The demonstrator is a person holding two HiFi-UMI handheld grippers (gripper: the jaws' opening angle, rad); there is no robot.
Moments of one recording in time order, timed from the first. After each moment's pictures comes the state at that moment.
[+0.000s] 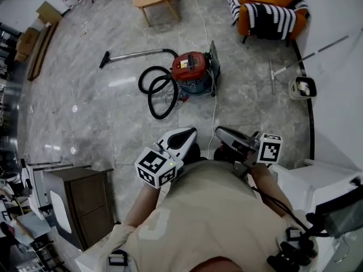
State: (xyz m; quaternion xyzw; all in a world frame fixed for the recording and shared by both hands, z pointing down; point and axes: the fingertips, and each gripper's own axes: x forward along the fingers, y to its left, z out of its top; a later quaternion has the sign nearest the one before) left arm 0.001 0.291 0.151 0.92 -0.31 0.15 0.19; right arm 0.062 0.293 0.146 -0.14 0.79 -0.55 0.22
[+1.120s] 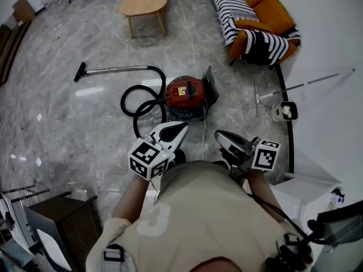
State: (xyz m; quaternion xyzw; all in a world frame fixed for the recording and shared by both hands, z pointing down) left arm -0.155 0.064 0.151 0.94 -0.25 0.10 0.19; right arm -0.077 0.098 0.137 -0.28 0.82 -0.49 0.10
